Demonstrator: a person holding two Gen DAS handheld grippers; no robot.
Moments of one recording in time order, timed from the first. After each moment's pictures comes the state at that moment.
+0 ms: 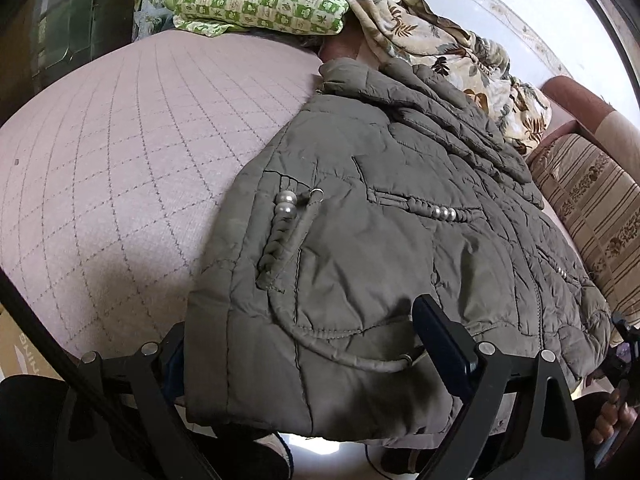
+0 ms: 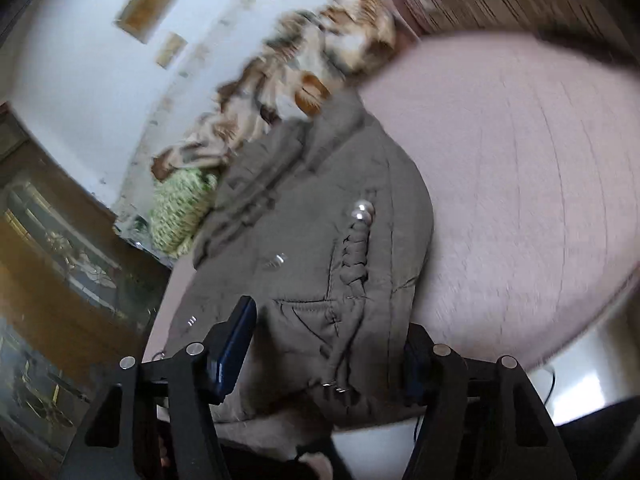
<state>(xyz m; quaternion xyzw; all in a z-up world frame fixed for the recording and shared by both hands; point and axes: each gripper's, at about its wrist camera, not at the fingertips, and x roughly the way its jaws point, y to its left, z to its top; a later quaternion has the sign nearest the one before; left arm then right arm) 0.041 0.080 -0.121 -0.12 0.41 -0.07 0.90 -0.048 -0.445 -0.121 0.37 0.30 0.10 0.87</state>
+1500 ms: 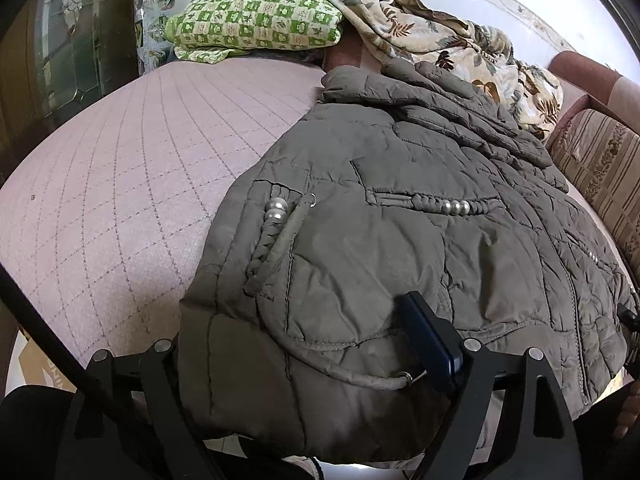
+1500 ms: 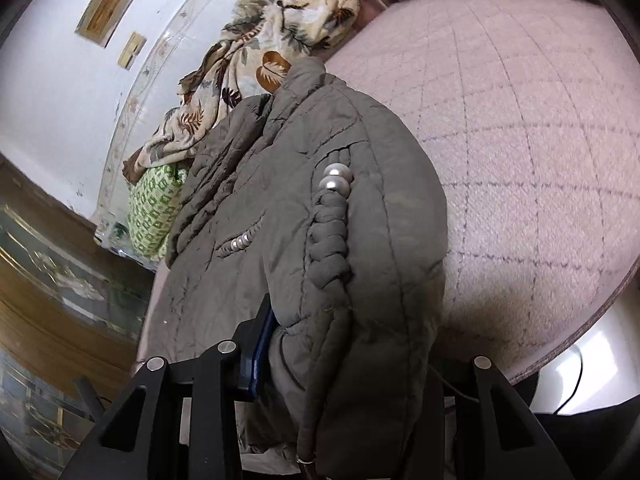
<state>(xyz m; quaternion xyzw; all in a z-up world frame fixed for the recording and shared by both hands) 0.045 0.055 -0.127 -0.05 0.39 -0.02 0.92 -0.021 -0.434 -0.168 0.42 0.35 0.08 0.83</state>
